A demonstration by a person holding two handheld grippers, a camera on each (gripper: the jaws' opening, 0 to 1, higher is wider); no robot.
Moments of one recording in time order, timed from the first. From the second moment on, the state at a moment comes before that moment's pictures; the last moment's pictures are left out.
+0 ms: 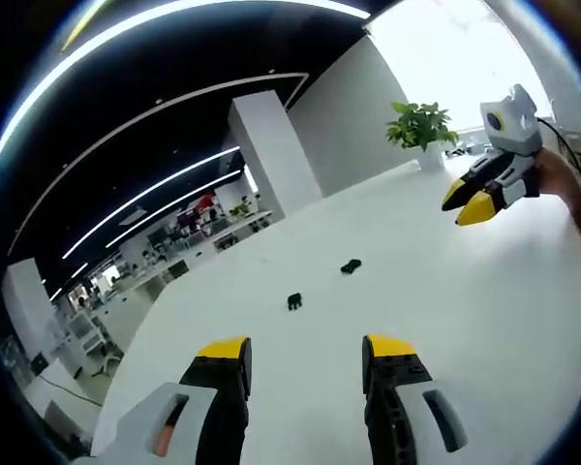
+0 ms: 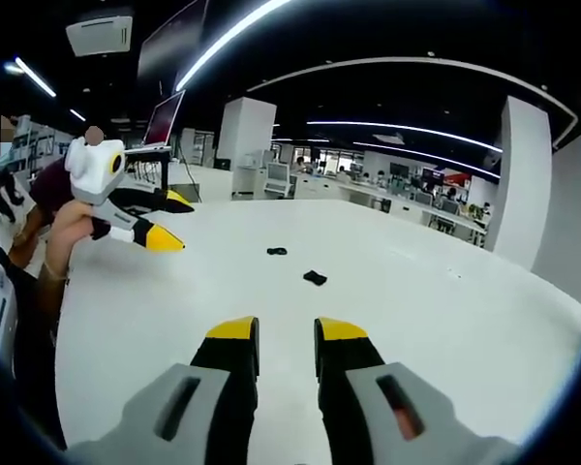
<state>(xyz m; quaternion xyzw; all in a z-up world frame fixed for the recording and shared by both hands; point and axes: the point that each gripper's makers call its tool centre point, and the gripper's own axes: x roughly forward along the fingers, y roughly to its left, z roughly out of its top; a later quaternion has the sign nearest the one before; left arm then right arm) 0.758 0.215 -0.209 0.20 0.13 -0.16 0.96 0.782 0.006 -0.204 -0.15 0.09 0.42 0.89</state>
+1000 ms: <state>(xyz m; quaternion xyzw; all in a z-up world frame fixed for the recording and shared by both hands) 0.763 0.217 -0.210 0.19 0.14 -0.17 0.96 0.788 0.005 -0.207 -0.15 0.11 0.43 0.88</state>
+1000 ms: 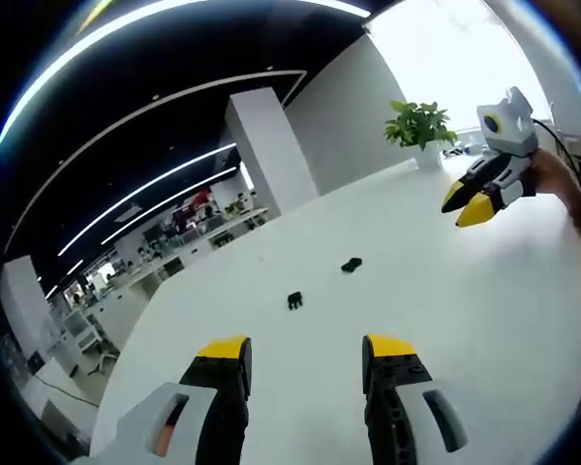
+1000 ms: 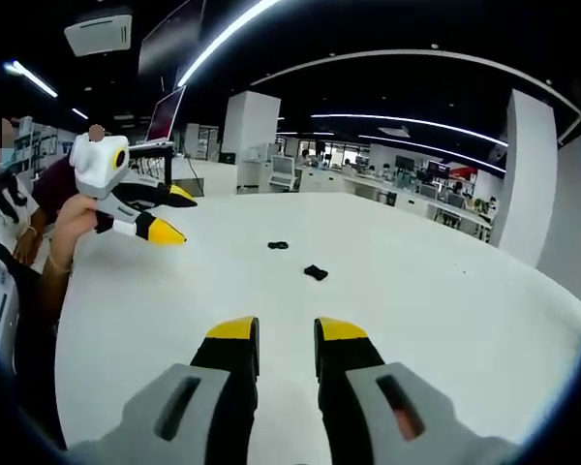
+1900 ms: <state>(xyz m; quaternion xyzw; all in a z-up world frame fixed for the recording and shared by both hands) 0.771 0.223 -0.217 0.20 0.15 -0.16 0.95 0.792 0.004 -0.209 -0.16 0.12 0.43 0.88</state>
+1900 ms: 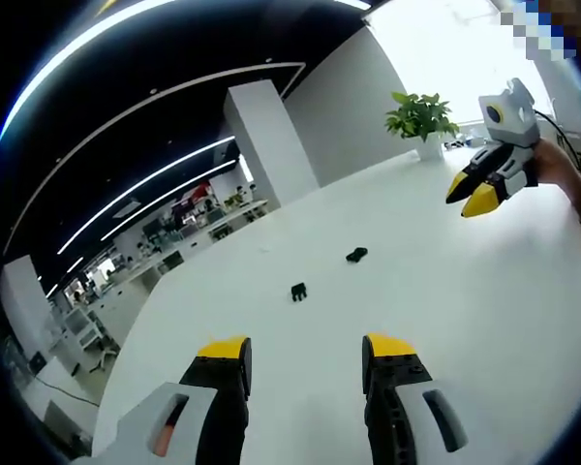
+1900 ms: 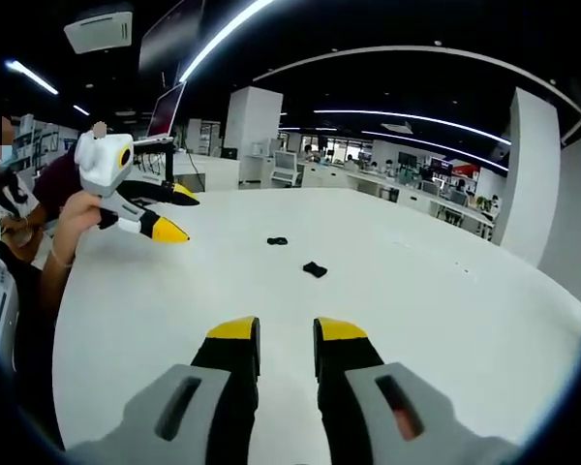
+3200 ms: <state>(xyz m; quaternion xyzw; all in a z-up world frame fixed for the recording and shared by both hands) 0.778 0.222 -0.220 0.20 0.17 -0.17 0.95 0.794 0.013 -0.215 -0.17 0.14 0.44 0.87</state>
